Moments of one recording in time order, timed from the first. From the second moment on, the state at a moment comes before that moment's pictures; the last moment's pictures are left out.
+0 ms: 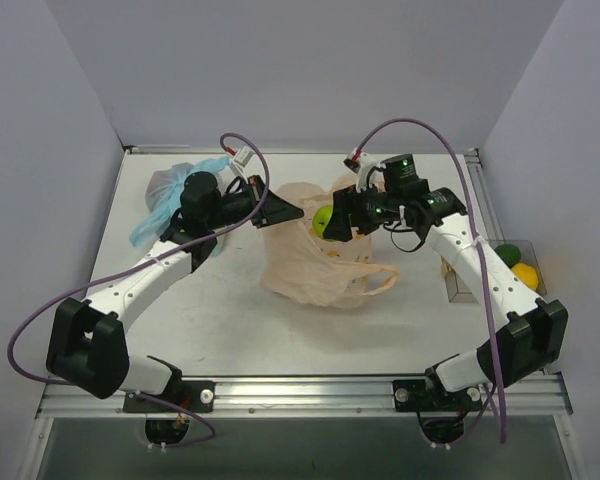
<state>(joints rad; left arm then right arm) -0.44 1.39 1.03 0.30 0.73 -0.94 0.41 1.43 1.36 -0.69 -0.51 0.05</state>
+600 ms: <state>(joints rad) -0.34 1.43 0.85 0.68 0.87 -1.18 0.55 1.57 1.28 -0.60 -0.28 -0.02</state>
